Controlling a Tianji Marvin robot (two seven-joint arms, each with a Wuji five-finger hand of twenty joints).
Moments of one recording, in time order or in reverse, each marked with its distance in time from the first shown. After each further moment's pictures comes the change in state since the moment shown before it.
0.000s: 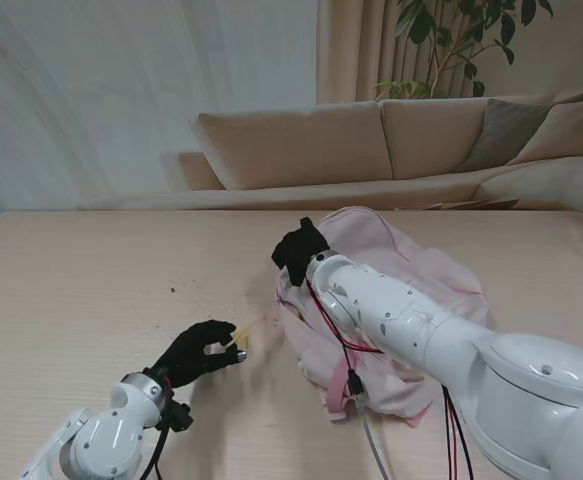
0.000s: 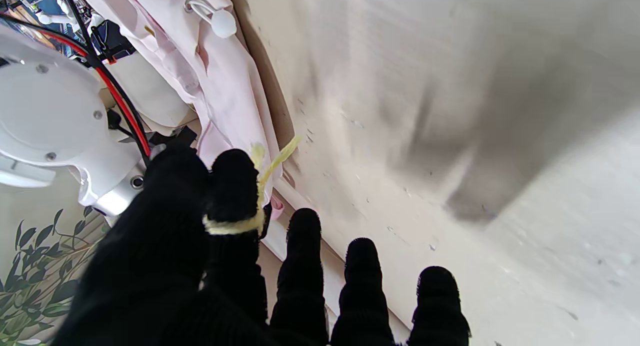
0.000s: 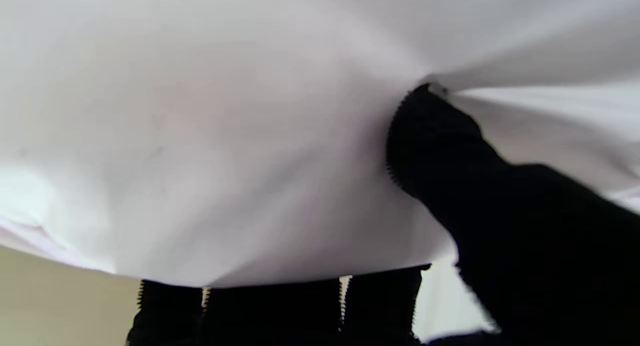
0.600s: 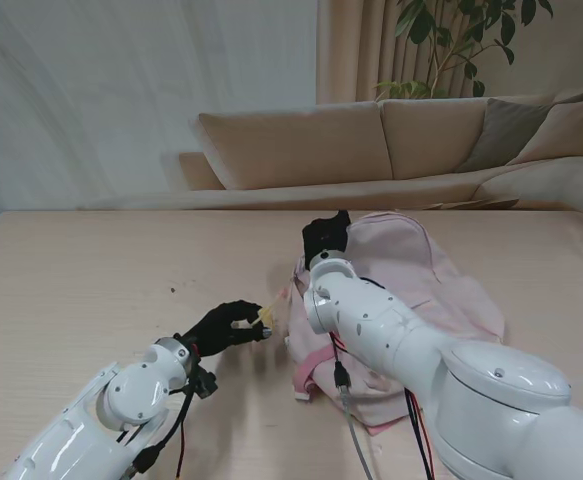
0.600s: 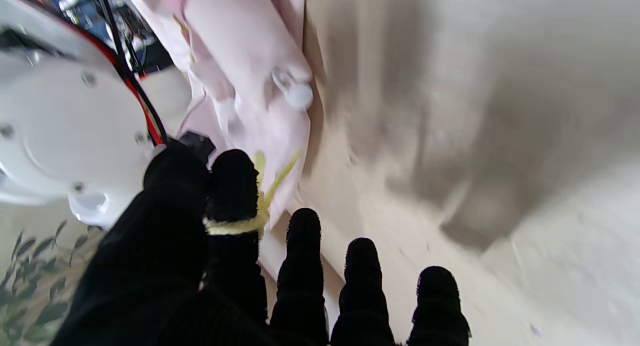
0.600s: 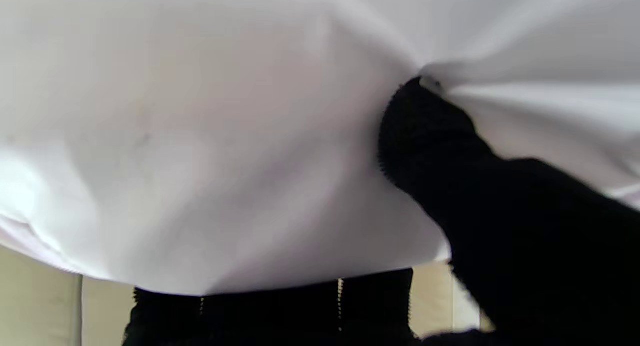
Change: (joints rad) left arm -0.269 -0.006 0.175 0.200 -0.172 -0.009 -0.070; right arm -0.025 -0.136 0.057 0.177 0.127 0.400 -0.064; left_hand 0.000 0.000 0.000 0.000 -0.001 0.000 0.013 0.000 0.000 0.000 0.001 0.000 0.000 0.000 0.000 0.000 0.000 0.000 0.000 0.000; right_hand 0.030 -0.046 0.003 -0.014 0.039 0.110 0.013 0.007 0.060 0.063 0.000 0.017 0.053 0.068 0.035 -0.016 0.085 0.034 0.025 0.018
